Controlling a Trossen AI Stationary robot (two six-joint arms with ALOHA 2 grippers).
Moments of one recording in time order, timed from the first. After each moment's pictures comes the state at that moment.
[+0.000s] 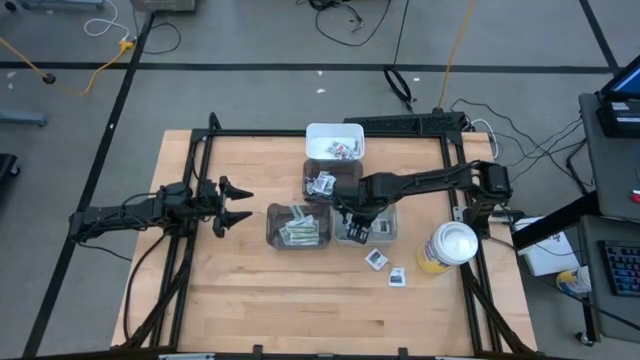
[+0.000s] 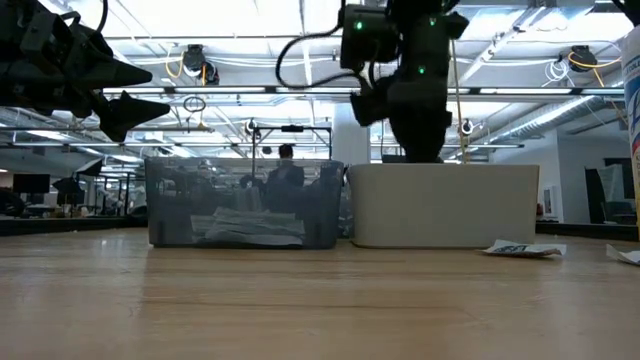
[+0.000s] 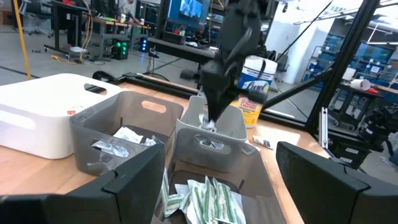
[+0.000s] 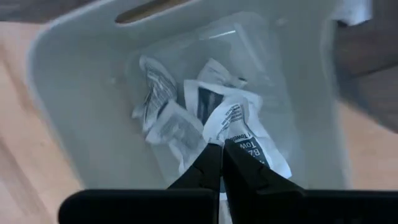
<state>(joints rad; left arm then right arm) 0.14 0.07 0.02 0.06 0.08 -0.25 -0.05 1.80 1.34 -0.98 -0.02 0.30</state>
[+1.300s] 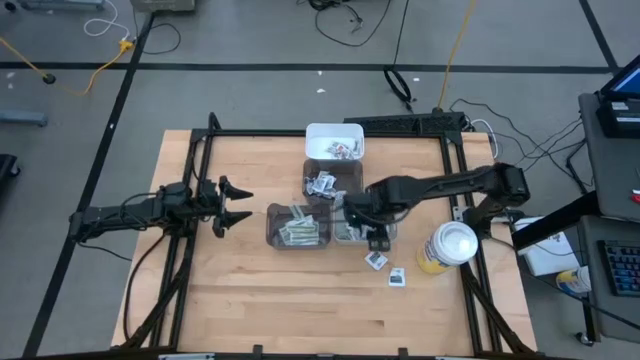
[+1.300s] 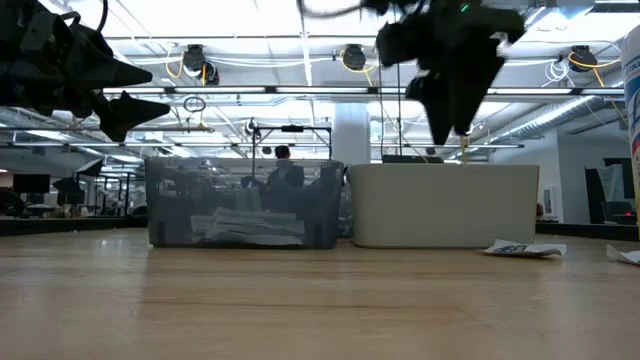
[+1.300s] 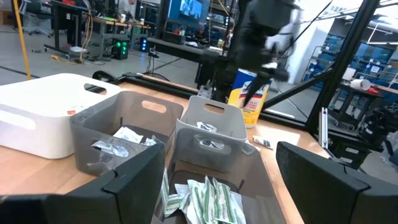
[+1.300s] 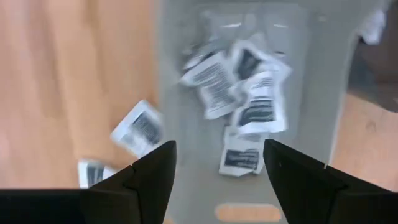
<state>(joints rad) 0.14 0.07 0.02 0.06 0.08 -0.25 0.04 1.69 1.39 -1.14 -0.03 0.08</state>
